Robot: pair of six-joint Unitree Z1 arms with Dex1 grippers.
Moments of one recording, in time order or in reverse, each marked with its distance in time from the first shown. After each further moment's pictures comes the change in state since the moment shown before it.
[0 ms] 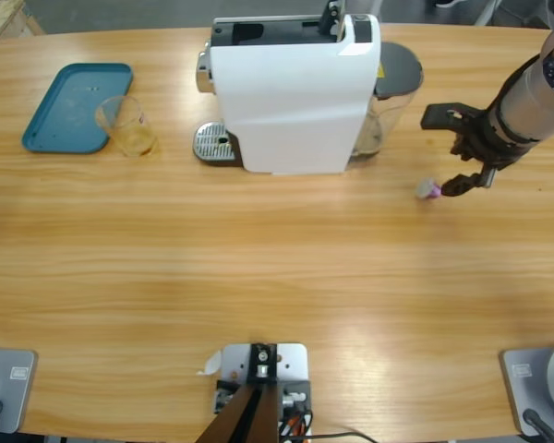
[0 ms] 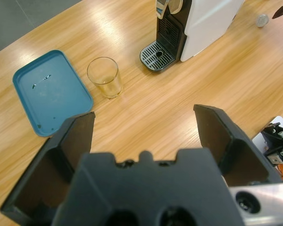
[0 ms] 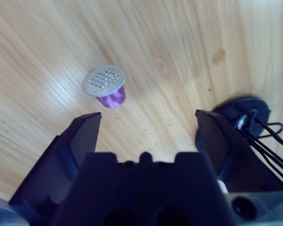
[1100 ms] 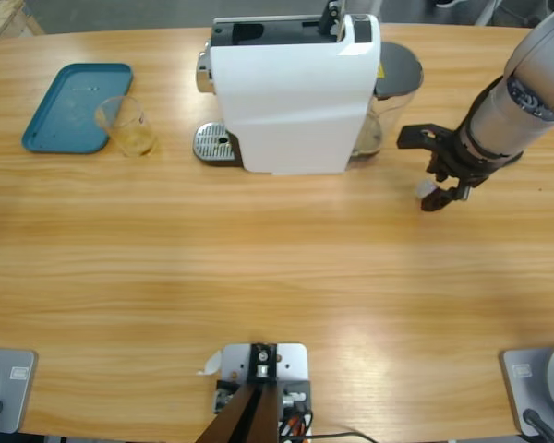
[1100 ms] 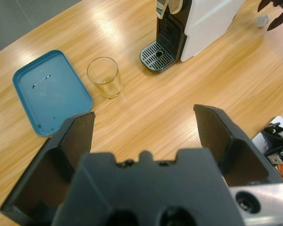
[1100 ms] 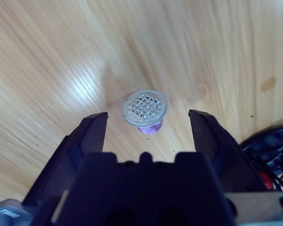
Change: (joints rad) arm 0 0.000 0.000 0.000 0.000 0.000 0.000; arm 1 0.033 0.072 0.000 0.000 0.078 0.022
